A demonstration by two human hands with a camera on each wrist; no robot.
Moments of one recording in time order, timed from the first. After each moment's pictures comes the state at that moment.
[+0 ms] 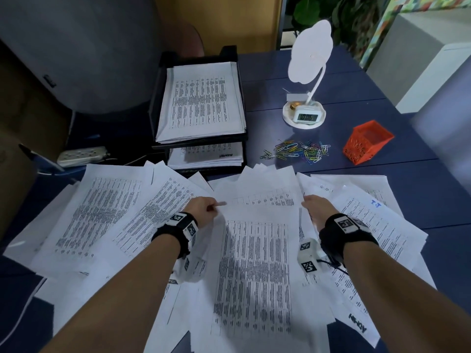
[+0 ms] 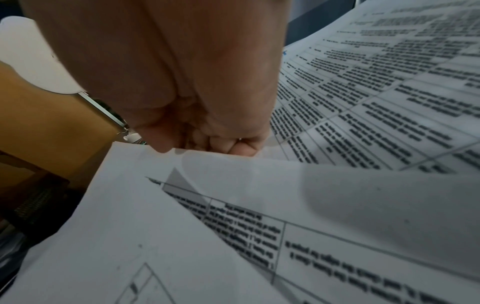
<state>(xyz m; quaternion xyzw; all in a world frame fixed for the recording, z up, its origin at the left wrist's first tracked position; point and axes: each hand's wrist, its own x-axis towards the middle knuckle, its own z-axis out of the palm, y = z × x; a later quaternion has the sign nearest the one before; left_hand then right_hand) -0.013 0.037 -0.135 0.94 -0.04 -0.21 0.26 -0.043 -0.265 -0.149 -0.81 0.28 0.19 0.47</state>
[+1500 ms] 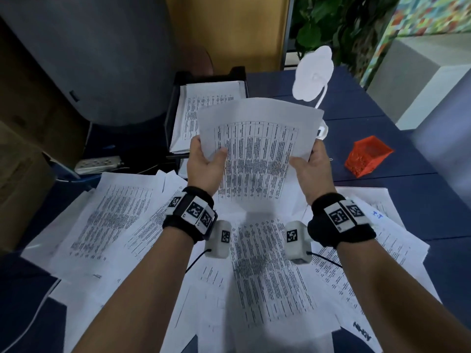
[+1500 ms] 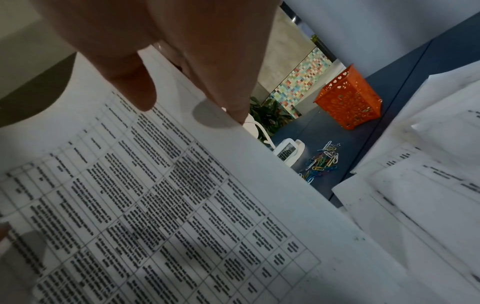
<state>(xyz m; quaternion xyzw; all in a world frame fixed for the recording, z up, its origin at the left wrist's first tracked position) -0.008 0.000 -0.010 0.70 0.02 0.10 0.71 -0.031 -0.196 -0.010 -0.71 0.08 -0.13 0.68</state>
